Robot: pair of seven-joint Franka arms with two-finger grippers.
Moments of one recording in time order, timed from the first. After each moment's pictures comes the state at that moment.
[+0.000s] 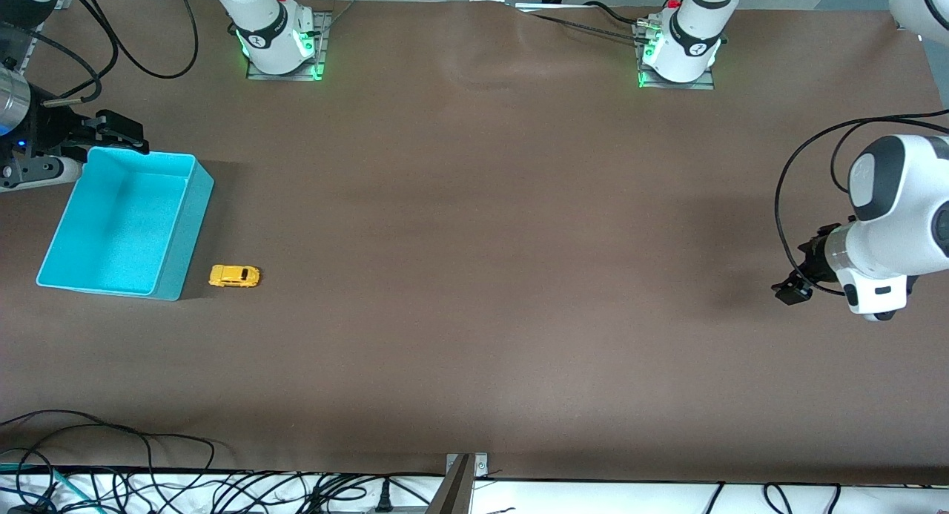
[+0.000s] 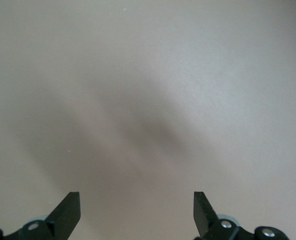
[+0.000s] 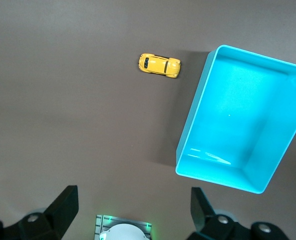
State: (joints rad) left arm 0.41 0.44 -0.41 -1.59 0.22 1.85 -0.91; right arm 0.02 0.05 -0.03 -1.61 0.00 1.48 -0.17
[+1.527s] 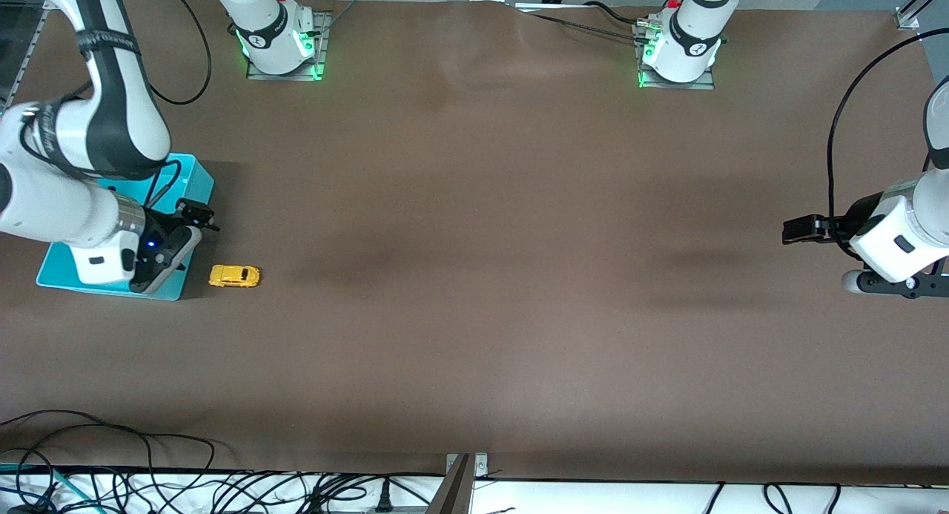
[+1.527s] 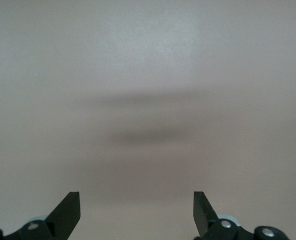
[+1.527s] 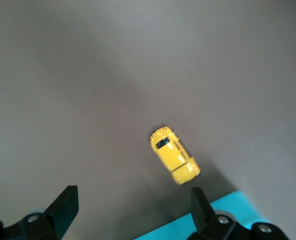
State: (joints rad) left arm 0.31 0.42 -0.41 -1.27 0.17 1.47 -0.04; right arm -0.10 0.35 0.13 -1.75 0.02 1.99 -0.97
